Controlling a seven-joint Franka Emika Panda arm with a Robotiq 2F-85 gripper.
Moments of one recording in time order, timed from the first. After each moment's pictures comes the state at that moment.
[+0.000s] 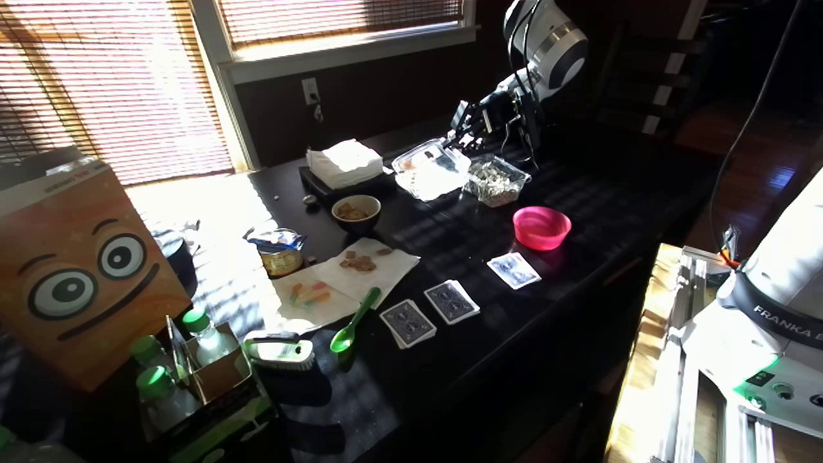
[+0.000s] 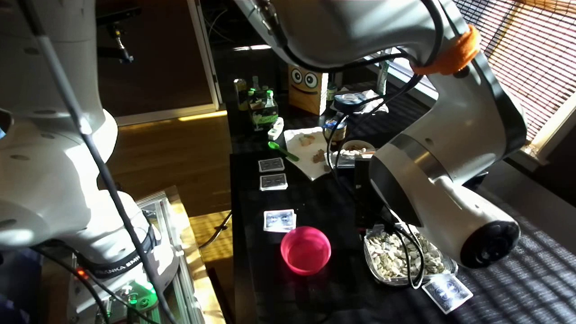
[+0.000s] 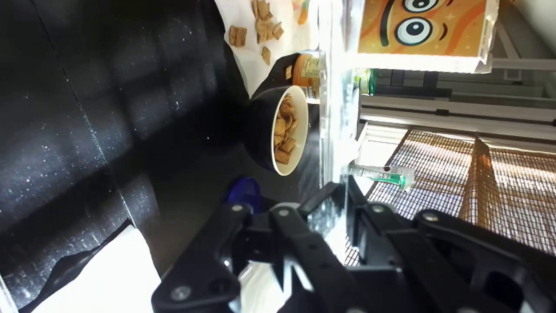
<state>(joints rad) -0.38 0.44 -0.24 -2.05 1.29 1.81 -0.91</state>
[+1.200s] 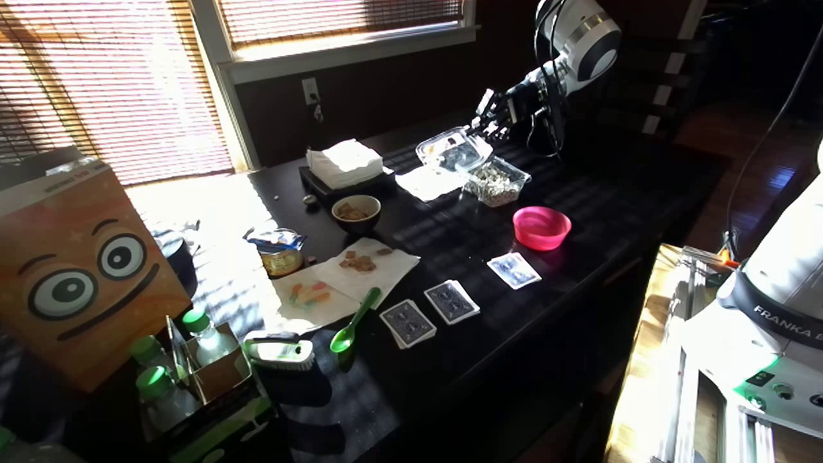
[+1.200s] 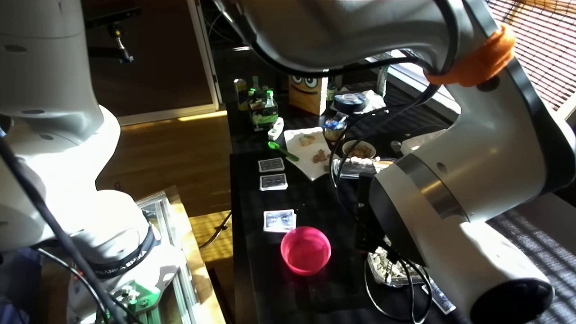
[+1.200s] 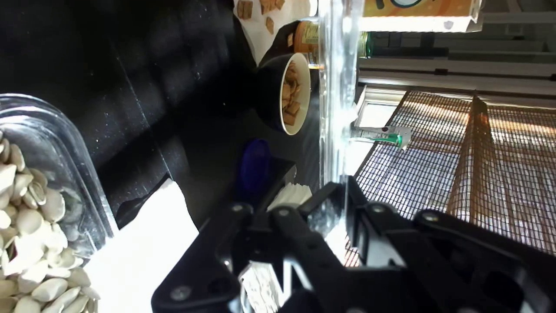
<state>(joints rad) -0.43 0.40 -0.31 -2.09 1.30 1.78 -0.92</state>
